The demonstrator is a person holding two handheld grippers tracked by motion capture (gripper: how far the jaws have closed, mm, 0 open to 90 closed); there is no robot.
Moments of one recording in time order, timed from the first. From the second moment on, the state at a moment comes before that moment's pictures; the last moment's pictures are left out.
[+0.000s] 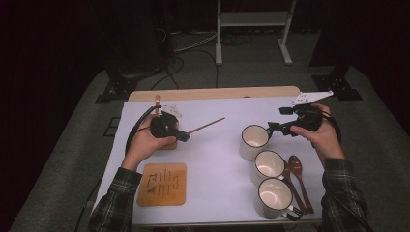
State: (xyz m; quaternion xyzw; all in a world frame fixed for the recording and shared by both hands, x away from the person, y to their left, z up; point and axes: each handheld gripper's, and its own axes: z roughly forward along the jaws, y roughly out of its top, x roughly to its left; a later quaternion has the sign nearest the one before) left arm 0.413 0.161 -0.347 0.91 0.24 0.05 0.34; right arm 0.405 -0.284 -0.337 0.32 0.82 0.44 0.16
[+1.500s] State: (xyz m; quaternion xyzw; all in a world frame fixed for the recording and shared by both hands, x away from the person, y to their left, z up) left arm 0.455 0.209 -0.366 0.89 0.31 0.08 0.32; right arm 0.434 -0.334 -0.436 0.49 0.76 0.37 0.21
